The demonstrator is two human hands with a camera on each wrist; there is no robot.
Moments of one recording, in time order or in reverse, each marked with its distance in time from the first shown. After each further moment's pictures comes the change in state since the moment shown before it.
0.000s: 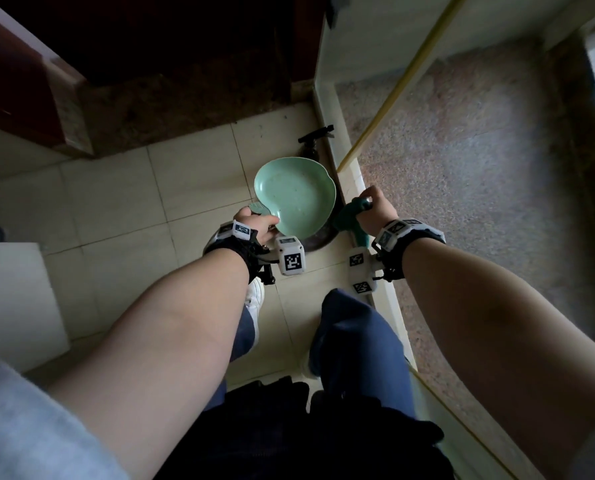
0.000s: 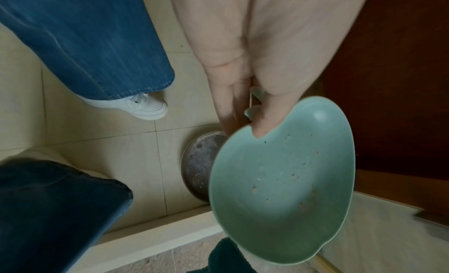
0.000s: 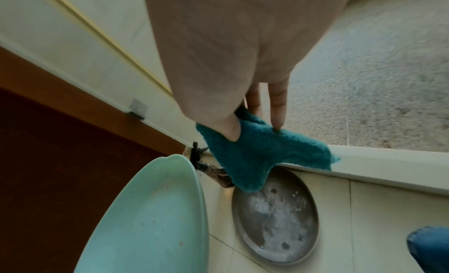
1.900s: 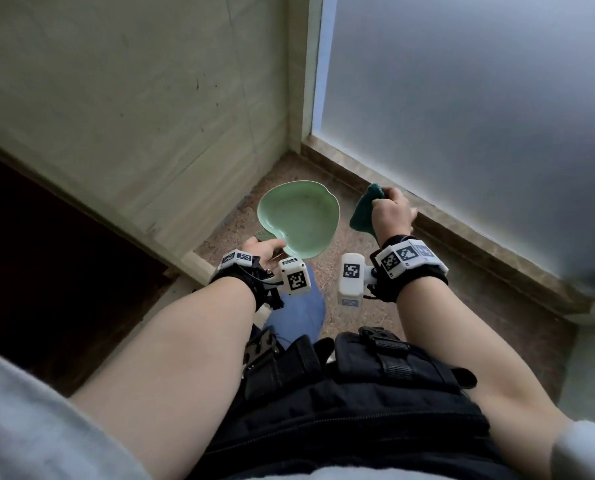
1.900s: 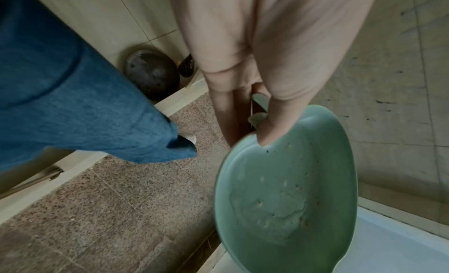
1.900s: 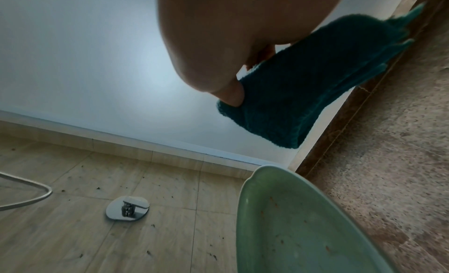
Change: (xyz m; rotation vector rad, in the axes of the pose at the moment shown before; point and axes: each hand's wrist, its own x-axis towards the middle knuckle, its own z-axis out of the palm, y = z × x) left_hand -0.365 0.126 0.323 0.524 -0.401 0.274; right_hand -0.259 0.099 -0.413 0.911 0.776 0.272
